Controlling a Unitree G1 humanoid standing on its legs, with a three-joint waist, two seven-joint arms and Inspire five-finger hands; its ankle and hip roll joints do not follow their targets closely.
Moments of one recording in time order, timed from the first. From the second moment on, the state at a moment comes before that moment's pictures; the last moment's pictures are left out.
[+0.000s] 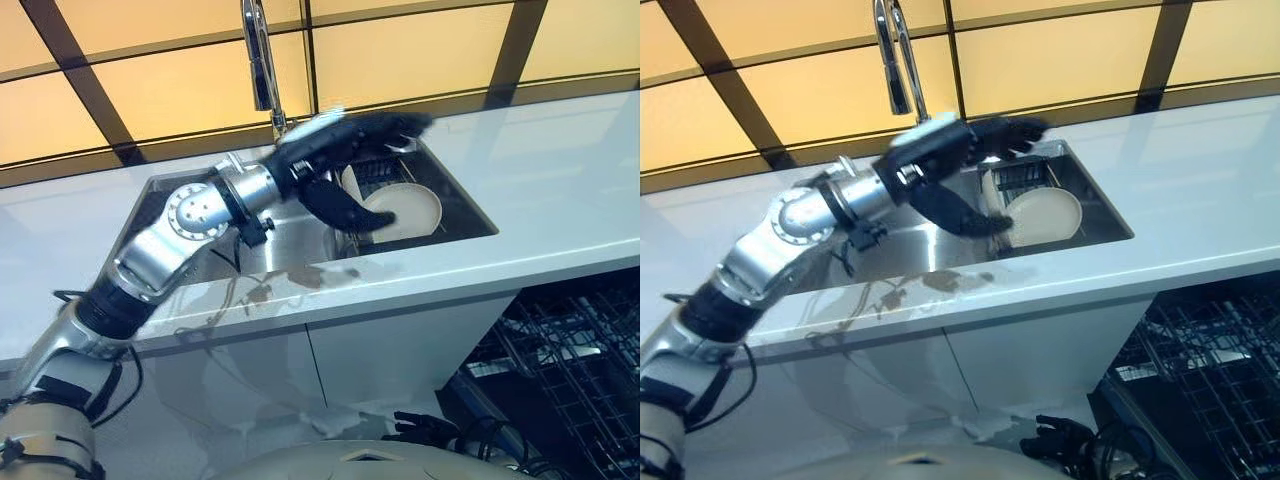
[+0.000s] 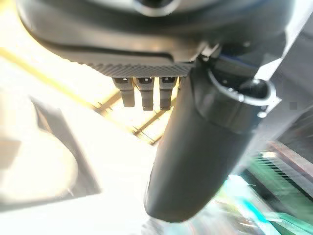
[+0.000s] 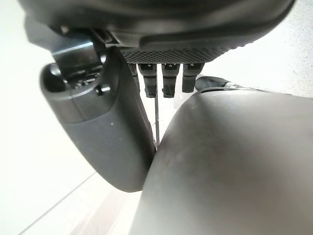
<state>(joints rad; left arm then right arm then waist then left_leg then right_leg) -0.75 0.81 -0.46 -0.15 -0.43 0.11 -0.29 -0.01 -0.29 0.35 1.26 0.27 -0.03 0.27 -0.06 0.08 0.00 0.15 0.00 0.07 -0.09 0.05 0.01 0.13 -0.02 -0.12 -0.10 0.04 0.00</state>
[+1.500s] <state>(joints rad) -1.07 0.71 -0.72 0.27 -0.35 0.15 0.01 -0.08 -0.37 0.37 1.18 0.15 -0.13 0.08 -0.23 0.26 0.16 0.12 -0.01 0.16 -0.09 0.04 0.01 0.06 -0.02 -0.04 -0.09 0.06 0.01</state>
